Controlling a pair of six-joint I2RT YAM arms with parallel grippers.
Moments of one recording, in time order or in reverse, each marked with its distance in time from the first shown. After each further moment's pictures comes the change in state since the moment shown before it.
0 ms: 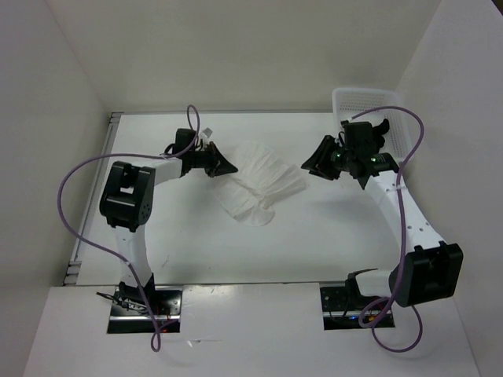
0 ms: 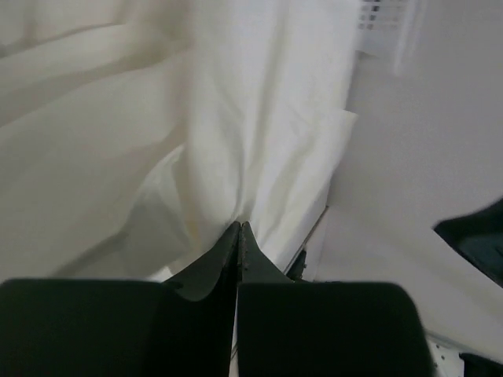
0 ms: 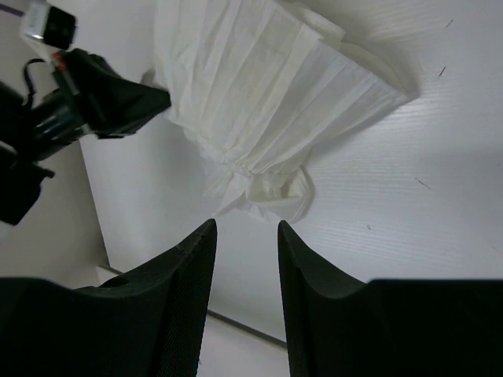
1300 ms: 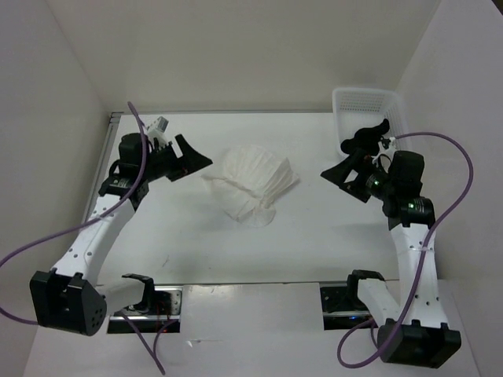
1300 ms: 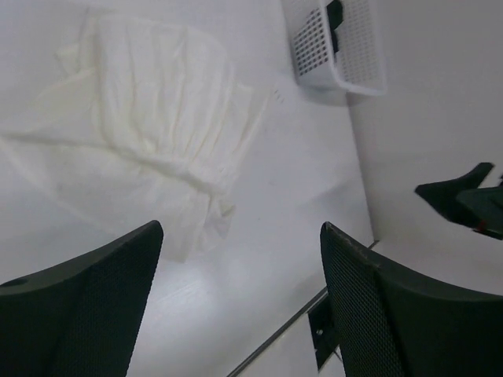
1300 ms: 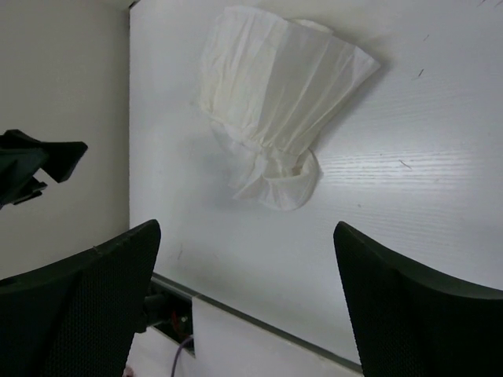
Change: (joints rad) left arm 0.063 -0.789 -0.232 -0.296 -0.259 0.221; right arm -0.301 -0.397 -0.189 -0.040 -0.271 -0.103
